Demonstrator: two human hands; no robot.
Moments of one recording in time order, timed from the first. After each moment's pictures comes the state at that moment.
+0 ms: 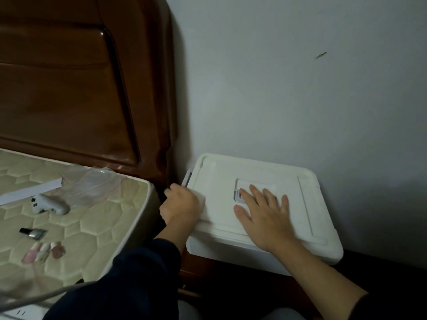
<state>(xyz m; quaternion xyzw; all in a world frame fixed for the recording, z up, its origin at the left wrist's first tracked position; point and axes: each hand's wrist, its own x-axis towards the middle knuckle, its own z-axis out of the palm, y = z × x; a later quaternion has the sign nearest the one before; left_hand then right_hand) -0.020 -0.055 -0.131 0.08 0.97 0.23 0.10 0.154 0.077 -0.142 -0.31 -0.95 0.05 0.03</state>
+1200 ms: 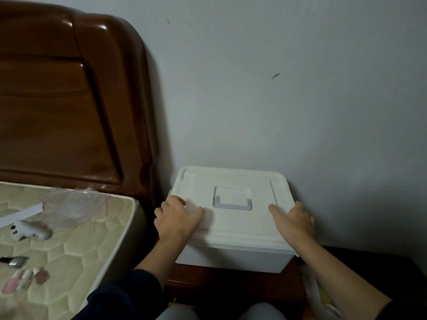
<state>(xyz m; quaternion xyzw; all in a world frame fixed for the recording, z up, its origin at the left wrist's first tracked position) 0.030 -0.065 -0.111 0.20 0.92 0.31 0.09 0.239 0.123 -0.110 -0.61 -0.72 0.30 0.17</state>
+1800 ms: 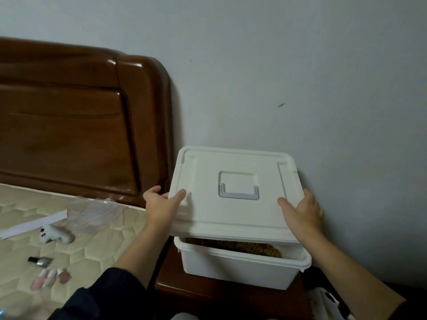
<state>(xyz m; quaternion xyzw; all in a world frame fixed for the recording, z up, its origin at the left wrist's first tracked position) 0.004 -0.117 -0.032 0.06 0.74 0.66 0.11 0.231 0.114 -0.041 -0.55 -0.72 0.29 0.30</state>
